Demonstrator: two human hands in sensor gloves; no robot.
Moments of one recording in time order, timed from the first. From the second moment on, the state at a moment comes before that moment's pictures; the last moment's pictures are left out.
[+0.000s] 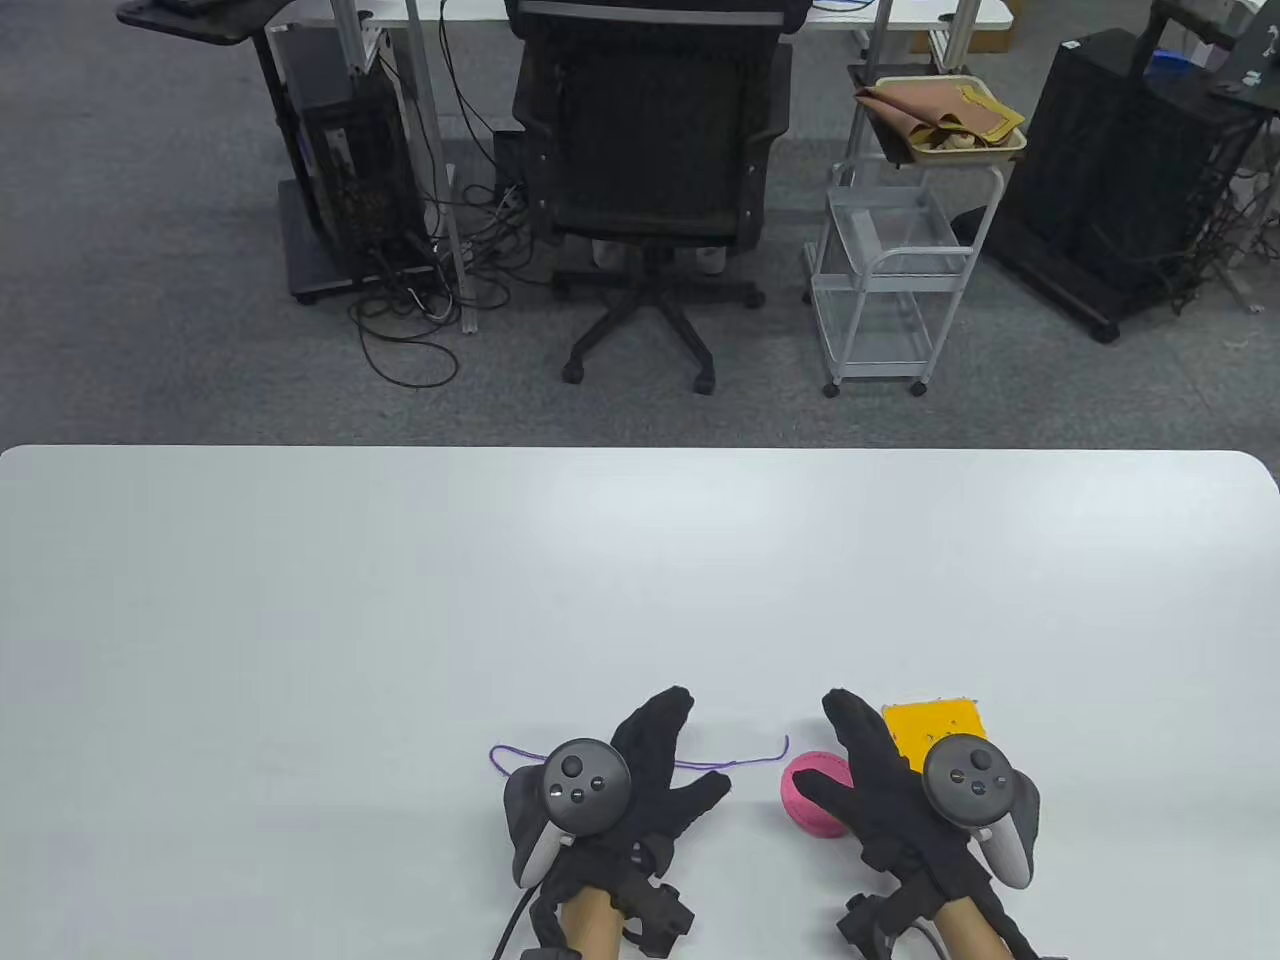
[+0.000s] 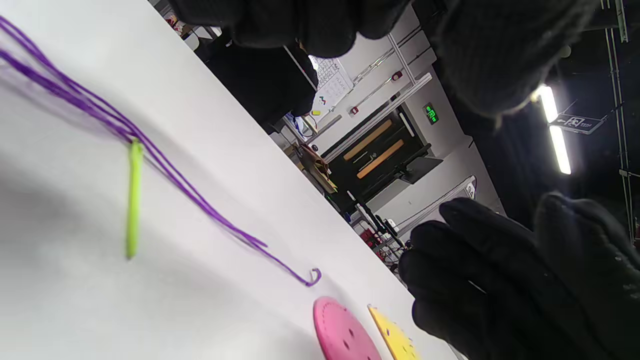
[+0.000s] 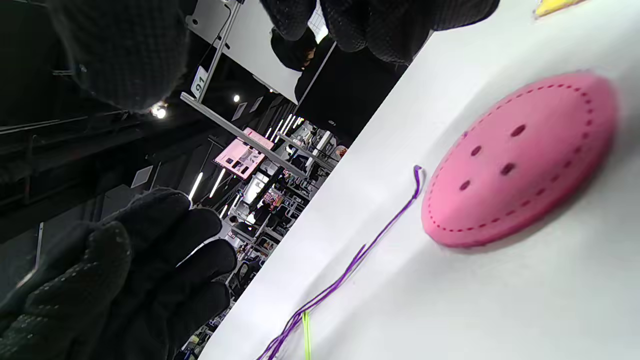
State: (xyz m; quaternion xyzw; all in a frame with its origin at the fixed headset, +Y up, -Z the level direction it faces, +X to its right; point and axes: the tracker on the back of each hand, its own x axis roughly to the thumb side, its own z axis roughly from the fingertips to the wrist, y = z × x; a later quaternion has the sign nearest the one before) left_hand -0.063 -0.749 -0.300 0.00 -0.13 0.43 0.89; right_hand 0.224 -0.749 -0.304 0.09 0.05 0.87 0.47
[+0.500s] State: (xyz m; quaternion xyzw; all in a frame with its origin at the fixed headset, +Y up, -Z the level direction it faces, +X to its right) left_hand -0.062 -0.749 -0.300 -0.01 -0.13 0.44 0.89; right_hand 0.225 -0.750 -0.304 0.08 0.05 0.88 0.46
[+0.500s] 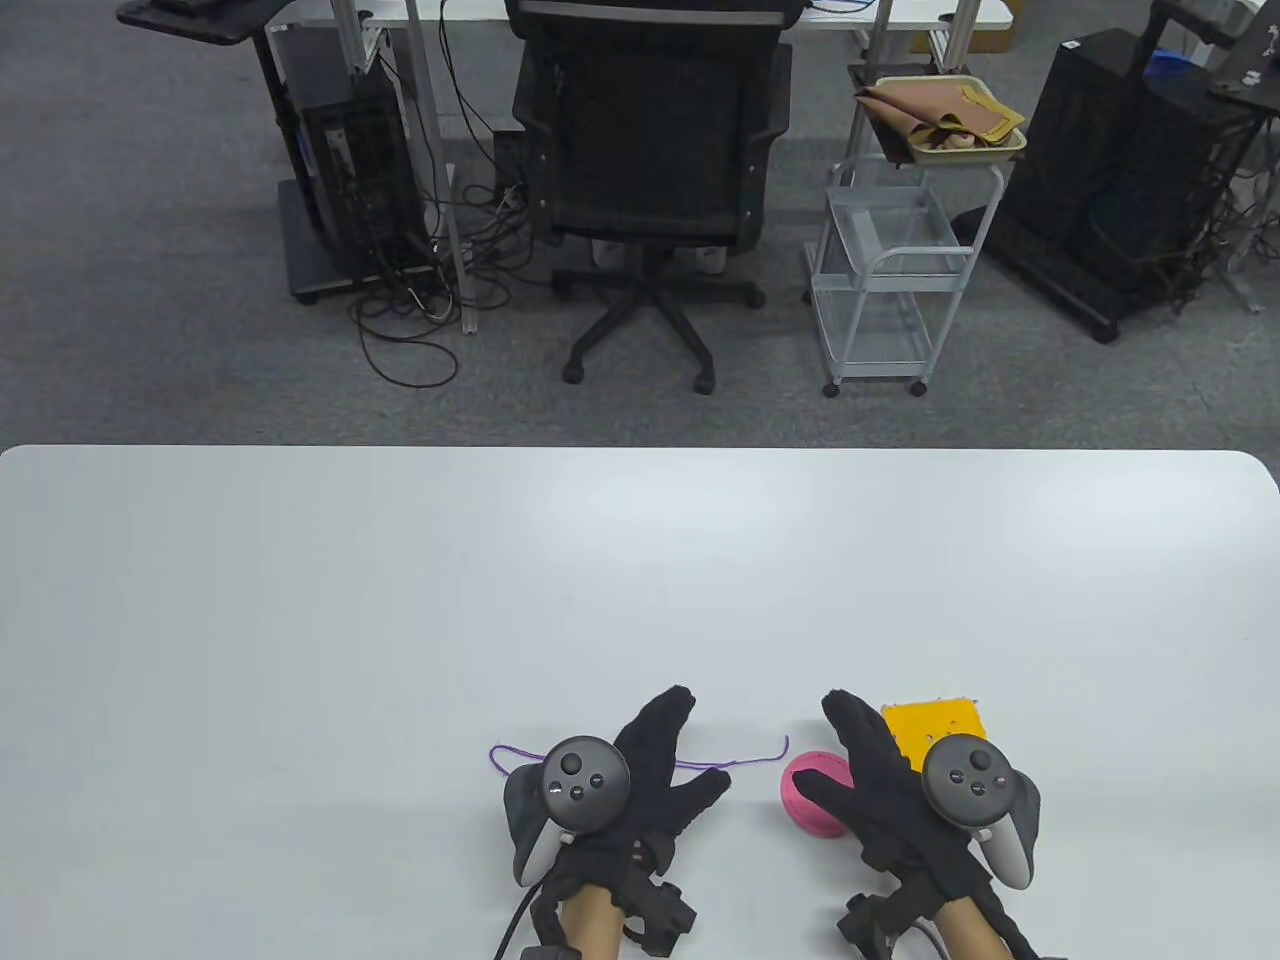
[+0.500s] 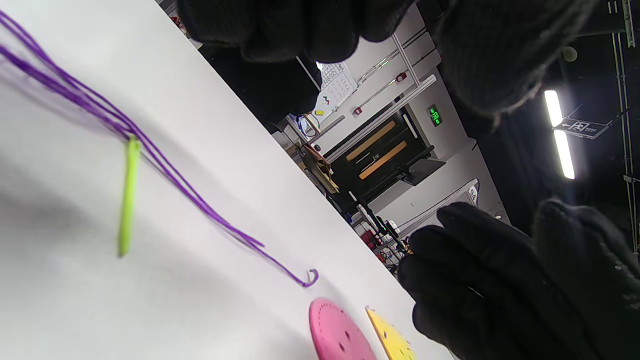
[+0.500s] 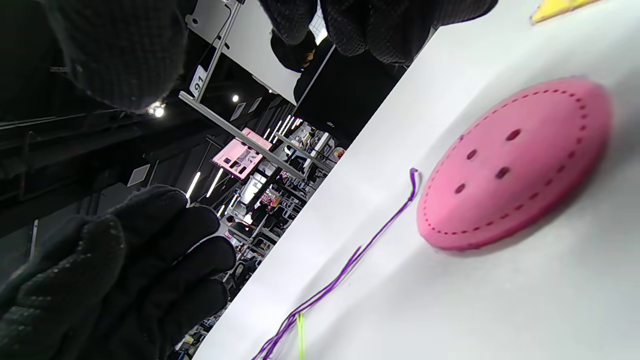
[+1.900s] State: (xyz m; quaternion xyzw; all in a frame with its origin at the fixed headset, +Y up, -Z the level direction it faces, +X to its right) left_hand -0.064 -0.750 -0.298 -0.01 -0.13 0.43 0.89; right_hand 0.327 -0.775 -0.319 -0.24 0.12 0.90 0.33
